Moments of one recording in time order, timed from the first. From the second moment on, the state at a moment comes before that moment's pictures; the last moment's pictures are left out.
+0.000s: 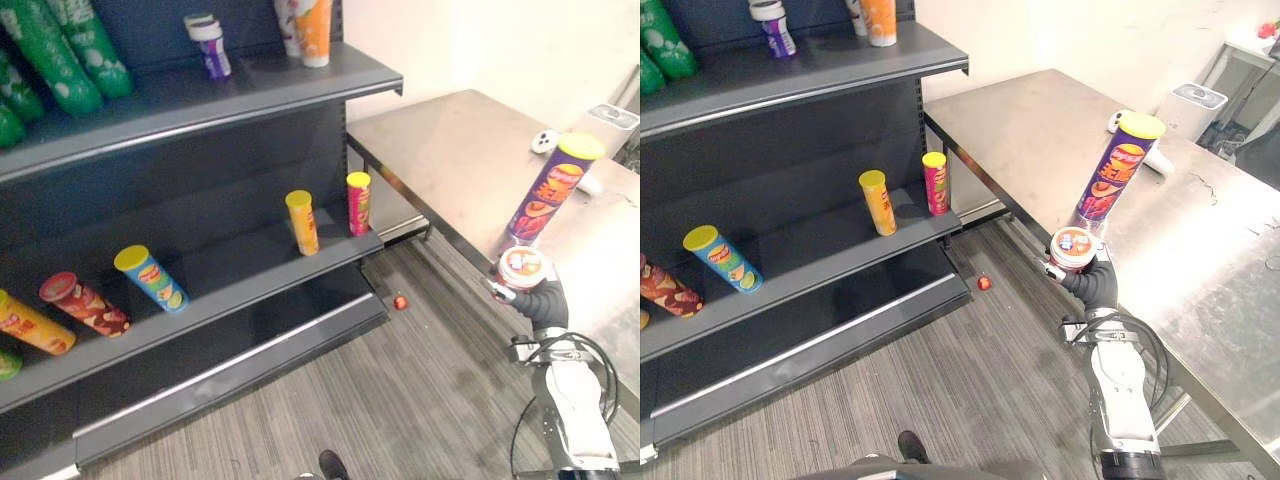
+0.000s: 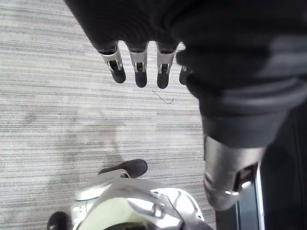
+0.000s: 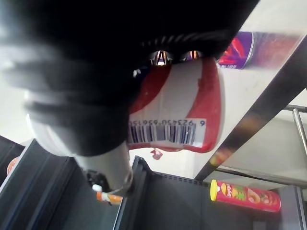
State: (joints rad) left arm 0.31 0.12 0.12 1.10 -0.37 -0.15 0.09; right arm 0.07 -0.28 -0.12 -0.12 0.19 -0.25 0.01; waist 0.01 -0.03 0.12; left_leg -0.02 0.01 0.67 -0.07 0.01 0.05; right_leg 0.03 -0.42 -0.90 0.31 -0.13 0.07
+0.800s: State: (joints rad) left arm 0.31 0.11 0.14 1.09 -0.33 -0.16 0.04; right arm 0.01 -0.27 -0.05 -0.14 0.15 -0.25 0.05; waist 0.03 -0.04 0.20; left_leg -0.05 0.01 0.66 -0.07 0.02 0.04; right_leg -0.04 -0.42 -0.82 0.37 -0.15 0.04
